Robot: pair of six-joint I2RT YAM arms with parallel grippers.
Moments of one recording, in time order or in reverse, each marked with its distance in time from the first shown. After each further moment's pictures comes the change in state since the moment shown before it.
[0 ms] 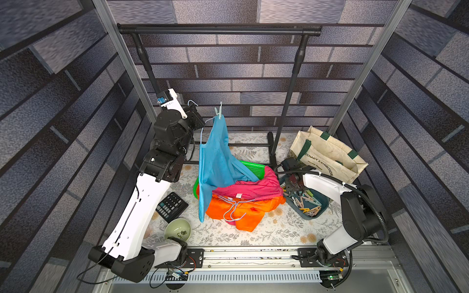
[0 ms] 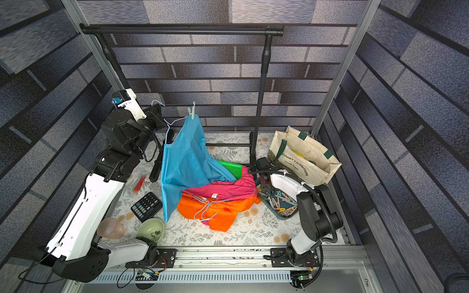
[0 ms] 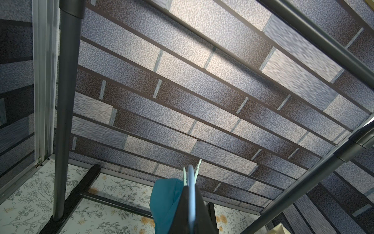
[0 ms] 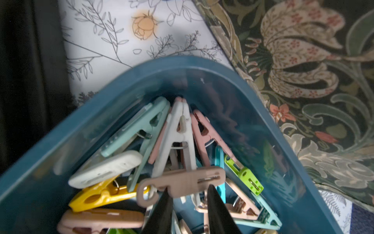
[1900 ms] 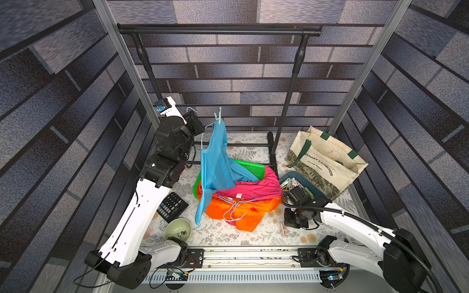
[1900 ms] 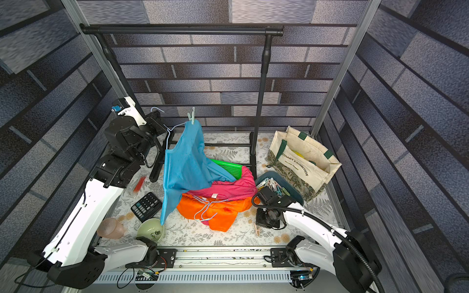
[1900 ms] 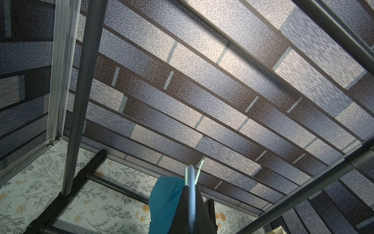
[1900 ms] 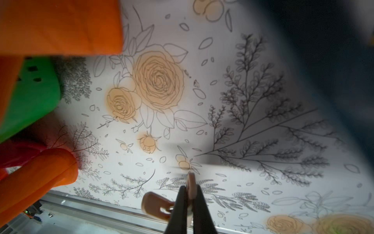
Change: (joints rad) left arm -0.045 -0.051 -0.079 -0.017 -0.102 -0.077; right arm 0.244 -0.483 -0.418 -0.123 -0.578 0.420
